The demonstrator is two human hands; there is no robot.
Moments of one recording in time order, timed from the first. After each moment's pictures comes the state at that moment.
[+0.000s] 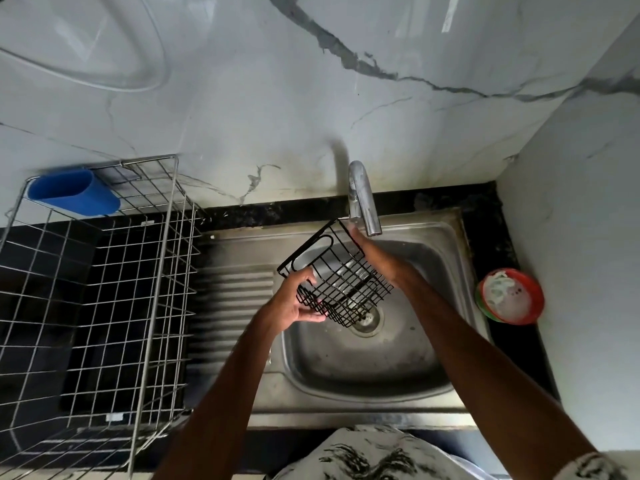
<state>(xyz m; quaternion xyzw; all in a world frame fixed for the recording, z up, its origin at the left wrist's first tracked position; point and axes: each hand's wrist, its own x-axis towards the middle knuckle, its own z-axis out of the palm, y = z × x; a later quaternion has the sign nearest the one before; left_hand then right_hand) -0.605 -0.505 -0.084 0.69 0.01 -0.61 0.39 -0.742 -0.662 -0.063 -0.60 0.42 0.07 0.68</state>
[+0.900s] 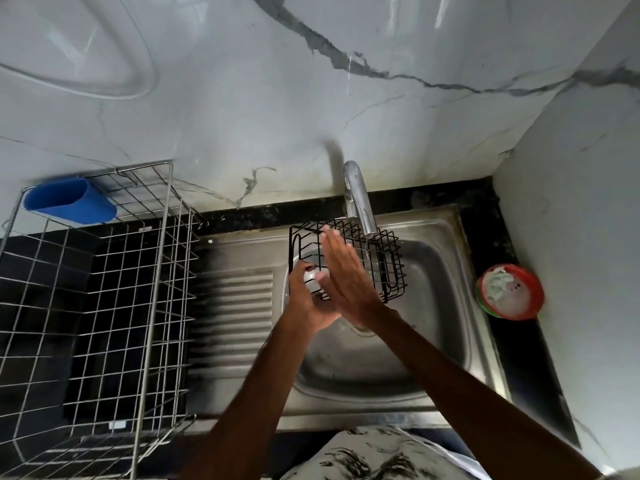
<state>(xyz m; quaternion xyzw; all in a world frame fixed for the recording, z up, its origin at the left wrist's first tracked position) -0.647 -0.535 -0.066 0.50 0.26 -0.61 0.56 -0.733 -0.598 -0.130 -0.88 0.26 -0.18 0.36</state>
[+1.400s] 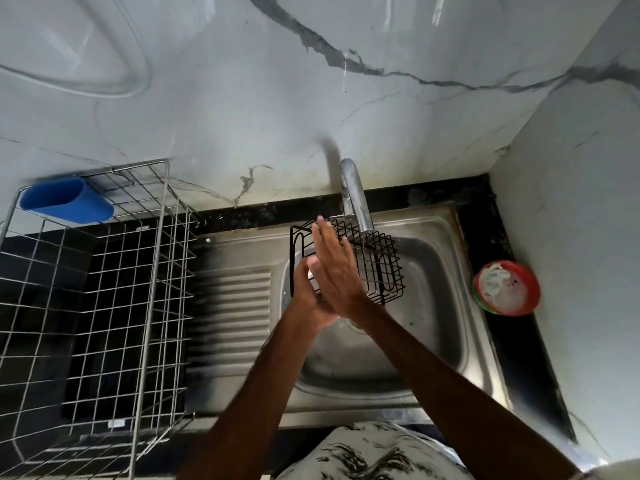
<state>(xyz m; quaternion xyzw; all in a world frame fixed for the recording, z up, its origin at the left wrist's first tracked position) -0.657 -0.540 -0.068 0.47 0.20 -0.63 0.59 -0.711 -0.593 -0.124 -0.85 0.31 -0.20 0.38</state>
